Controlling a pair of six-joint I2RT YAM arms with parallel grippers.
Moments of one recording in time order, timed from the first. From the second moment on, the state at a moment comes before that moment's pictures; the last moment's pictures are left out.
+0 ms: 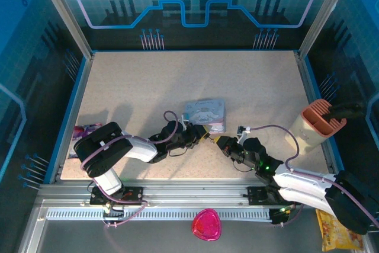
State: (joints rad) left arm -0.84 1.68 0.50 0.84 0.16 -1.53; right arm 0.79 0.93 0.07 0.53 -0.03 1.38
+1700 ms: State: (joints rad) left arm -0.88 1.62 0.50 0.80 0.09 -1.56; right arm 0.74 0.93 0.08 0.52 -0.07 1.40
